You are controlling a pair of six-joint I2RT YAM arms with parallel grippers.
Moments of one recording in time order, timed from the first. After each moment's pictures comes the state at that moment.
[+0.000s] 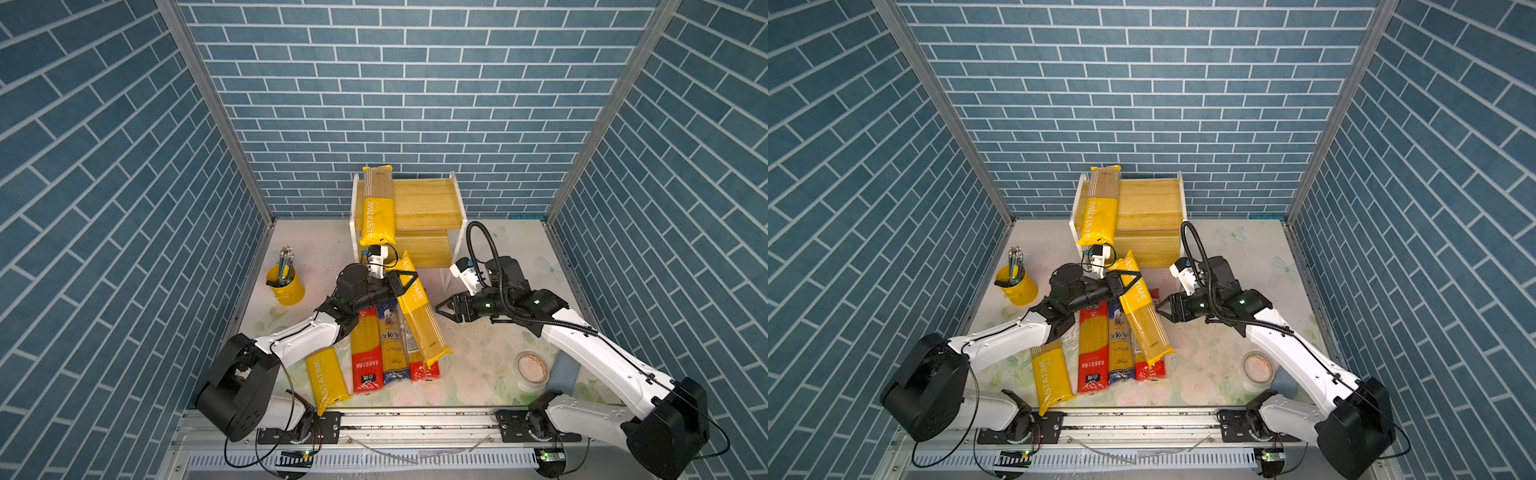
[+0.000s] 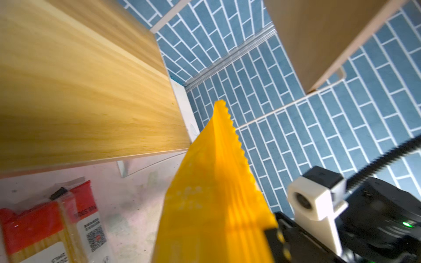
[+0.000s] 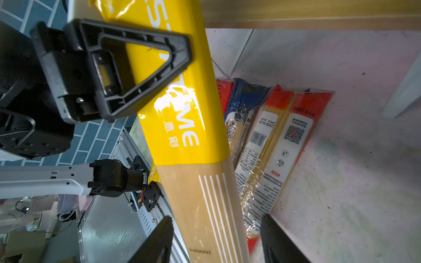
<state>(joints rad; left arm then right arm) -0.58 1.38 0.70 0.56 0.46 -0.99 0.61 1.18 0.94 -0.52 -0.59 0.35</state>
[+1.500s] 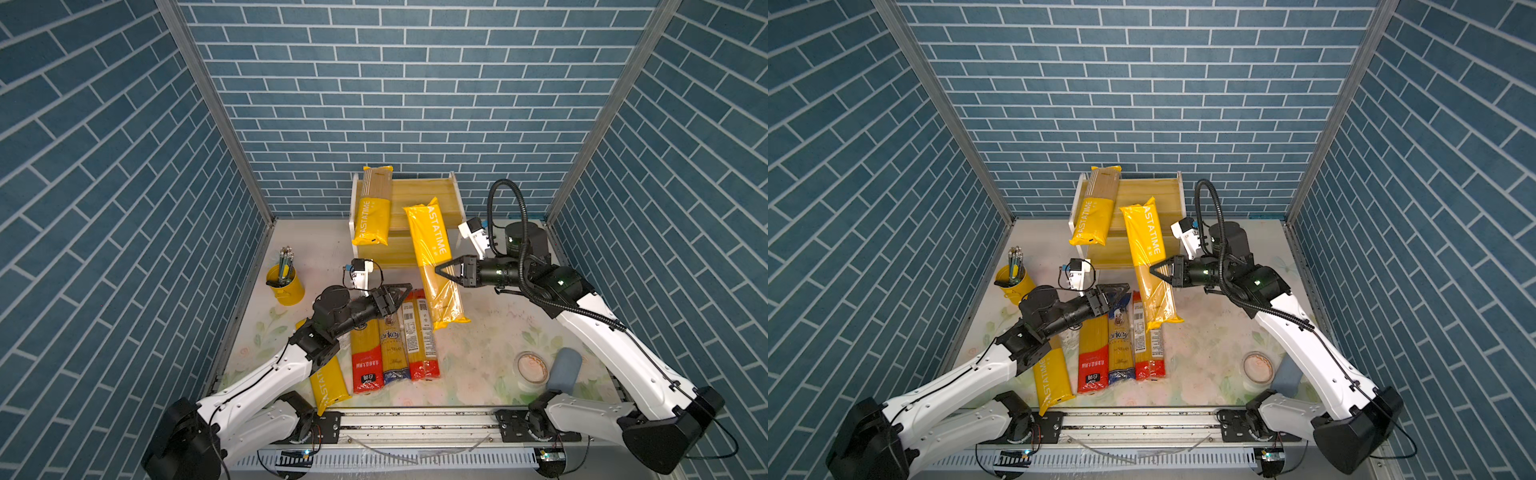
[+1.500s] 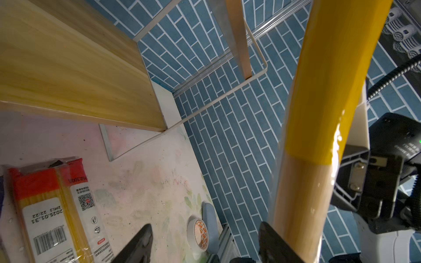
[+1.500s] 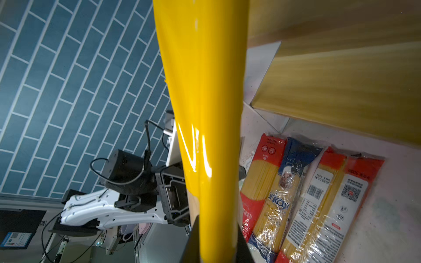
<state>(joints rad) -0.65 0.96 0.56 0.33 0.33 -0.98 0.59 1.24 1.36 -0.55 -0.64 0.60</state>
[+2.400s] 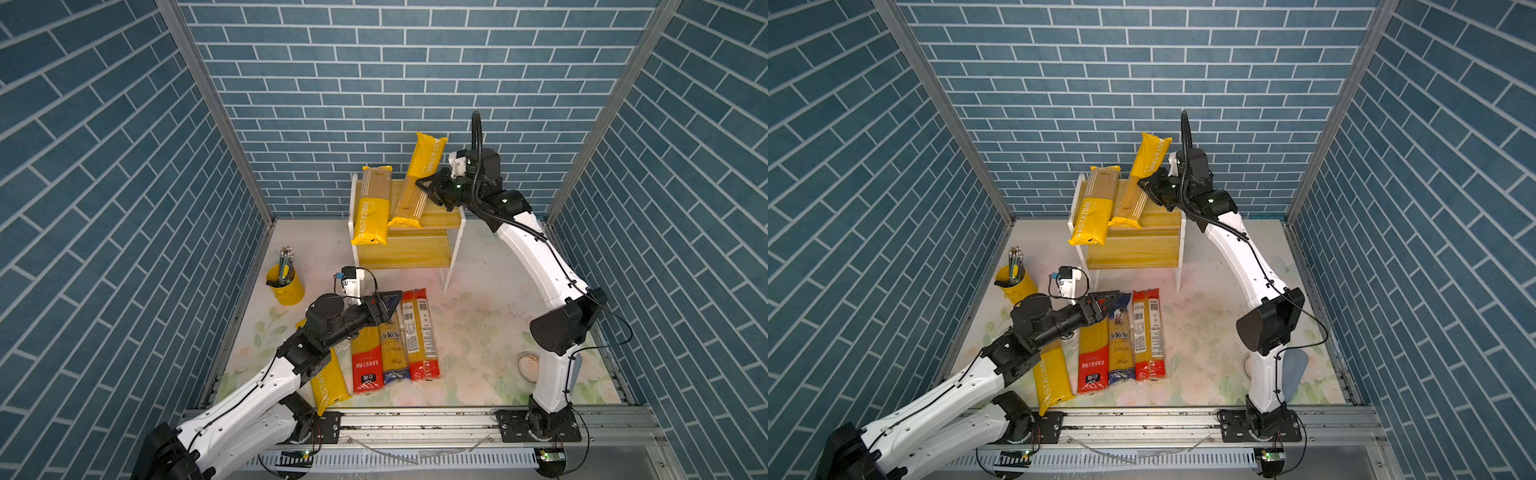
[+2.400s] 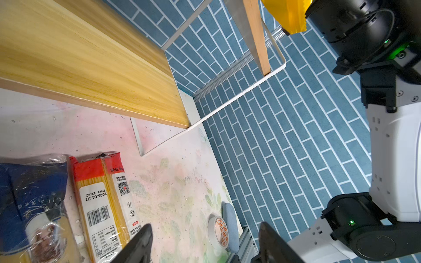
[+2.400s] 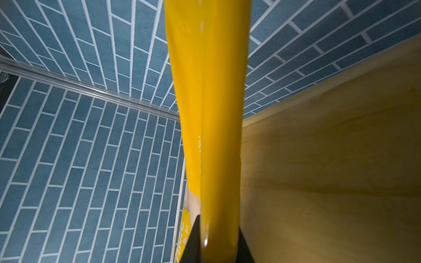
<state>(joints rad) -0.67 0.86 0.52 0.18 0.24 -0.92 0.54 1.98 2.27 -0.60 -0.39 1.01</state>
